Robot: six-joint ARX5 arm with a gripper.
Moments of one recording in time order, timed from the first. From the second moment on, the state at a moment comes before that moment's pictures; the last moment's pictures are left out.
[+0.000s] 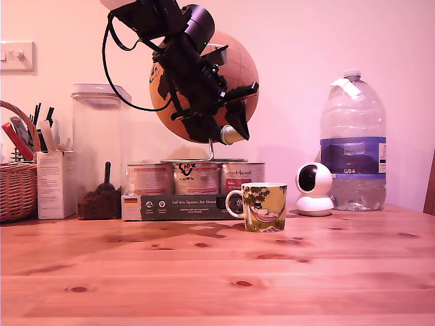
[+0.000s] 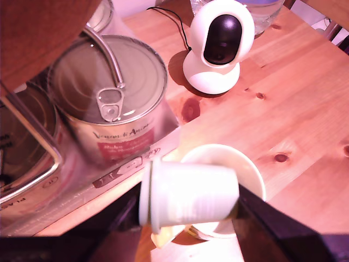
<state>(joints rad) -0.56 2.20 2.00 -0.47 0.14 -0.08</state>
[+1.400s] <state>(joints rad) -0.64 2.20 1.82 -0.03 0.10 -0.03</state>
